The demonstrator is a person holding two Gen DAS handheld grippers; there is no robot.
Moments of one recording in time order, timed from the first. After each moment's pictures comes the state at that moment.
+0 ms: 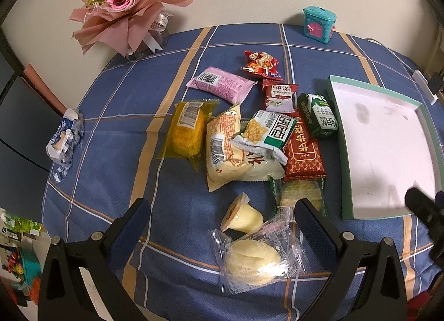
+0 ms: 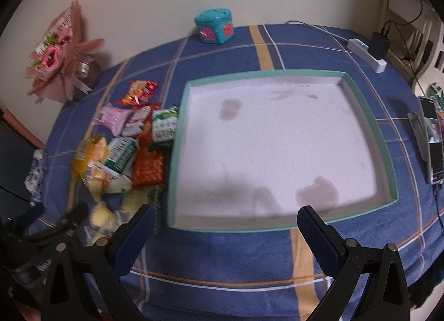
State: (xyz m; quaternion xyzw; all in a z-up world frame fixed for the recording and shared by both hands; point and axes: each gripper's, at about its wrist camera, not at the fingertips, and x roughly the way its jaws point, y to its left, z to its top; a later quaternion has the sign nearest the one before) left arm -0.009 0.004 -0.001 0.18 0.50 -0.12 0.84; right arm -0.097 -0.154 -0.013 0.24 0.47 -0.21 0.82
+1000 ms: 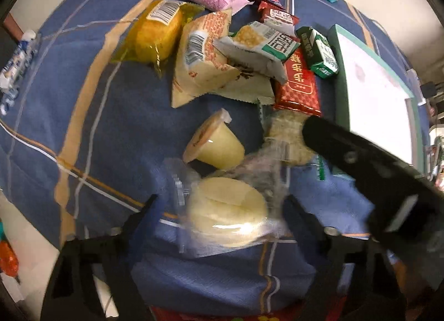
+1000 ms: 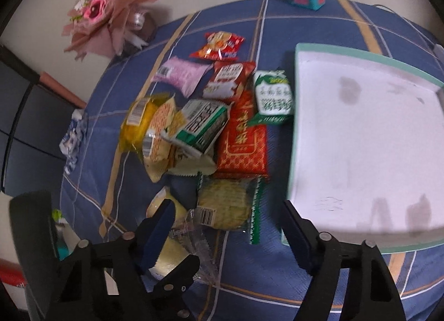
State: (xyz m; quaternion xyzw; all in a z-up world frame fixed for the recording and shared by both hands) left arm -0.014 0.027 -0.061 0.07 0.66 -0.16 0.73; right arm -0.011 -0.089 -0.051 0.25 0.53 -0.05 0.81
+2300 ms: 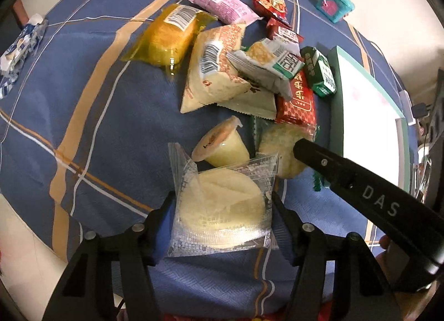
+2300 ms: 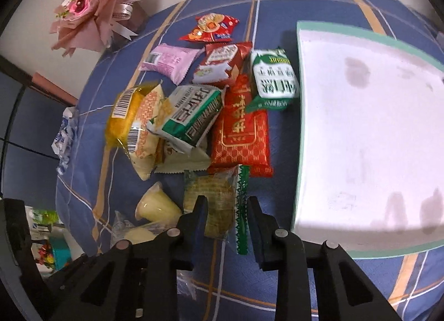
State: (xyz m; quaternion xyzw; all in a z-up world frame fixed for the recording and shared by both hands) left arm 0.002 0.056 -0.062 0.02 0.65 -0.16 0.74; right arm -0.007 -0.100 -0.073 0.27 0.55 -0.06 0.78
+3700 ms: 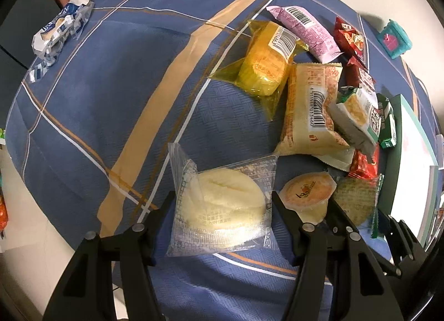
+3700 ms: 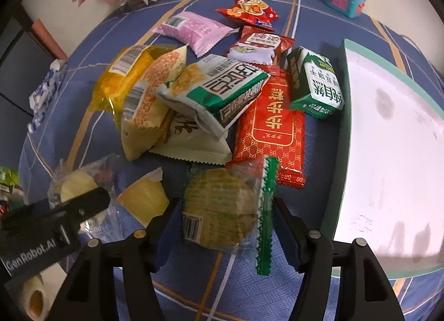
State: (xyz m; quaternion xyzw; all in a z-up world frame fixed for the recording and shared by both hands) left arm 0.064 0.100 -0.078 0.02 0.66 -0.05 0.75; right arm 0.028 -0.018 -0.099 0.12 0.58 -0.07 0.80
